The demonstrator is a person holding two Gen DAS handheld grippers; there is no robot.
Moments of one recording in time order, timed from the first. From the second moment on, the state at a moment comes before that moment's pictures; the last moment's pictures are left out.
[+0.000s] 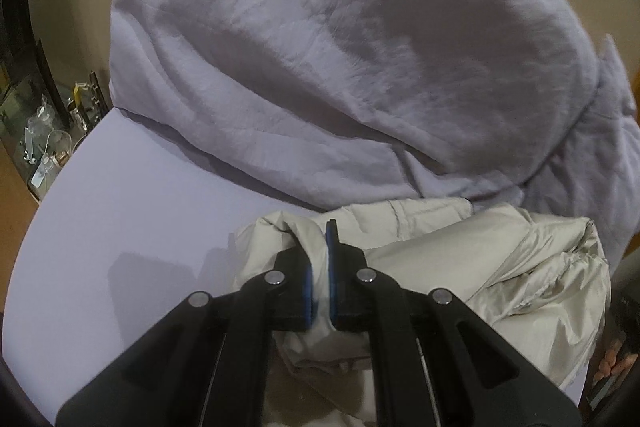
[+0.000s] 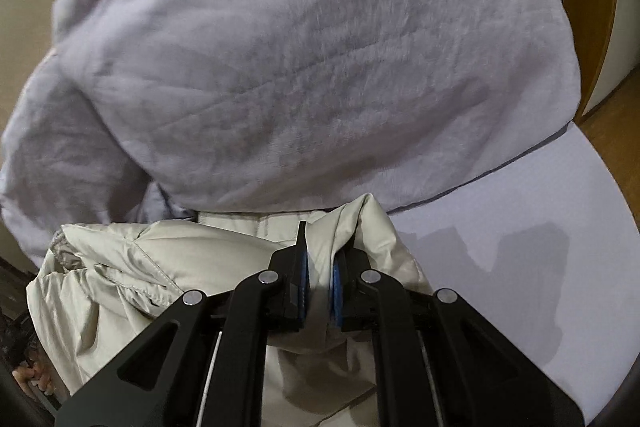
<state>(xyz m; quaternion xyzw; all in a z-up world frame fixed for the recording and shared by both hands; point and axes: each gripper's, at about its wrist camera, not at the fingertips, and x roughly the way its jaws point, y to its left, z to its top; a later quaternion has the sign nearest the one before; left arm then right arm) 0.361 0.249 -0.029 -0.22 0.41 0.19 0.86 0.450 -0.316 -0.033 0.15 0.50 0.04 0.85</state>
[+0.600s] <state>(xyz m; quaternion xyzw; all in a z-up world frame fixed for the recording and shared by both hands) 0.384 0.265 -0.014 -0.21 0.42 0.17 0.87 0.440 -0.325 -0.007 0.15 0.49 0.02 0.86</state>
